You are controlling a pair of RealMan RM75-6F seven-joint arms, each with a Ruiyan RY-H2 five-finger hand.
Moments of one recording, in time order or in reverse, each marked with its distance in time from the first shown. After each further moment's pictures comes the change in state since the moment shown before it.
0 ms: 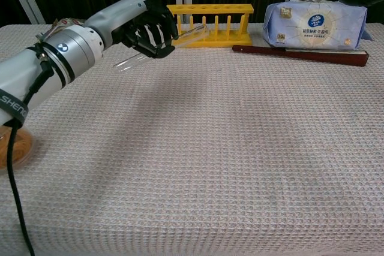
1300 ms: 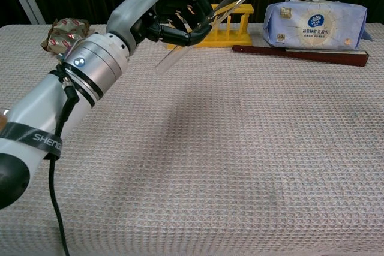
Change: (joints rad) left arm 0.023 -0.175 -0.037 0.080 0.172 0.163 -0.259; right arm 0.125 -0.051 0.021 -0.095 -0.004 -0.057 -0.083
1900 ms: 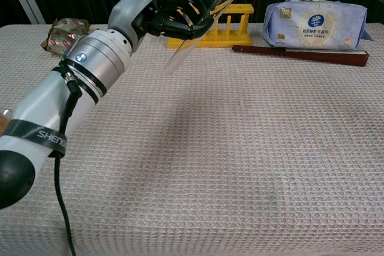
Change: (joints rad) left arm -0.002 -0.006 -0.021 -0.006 -0.002 0.001 -0.032; right arm 0.019 -0.051 -0.003 0.032 -0.011 0.018 -0.007
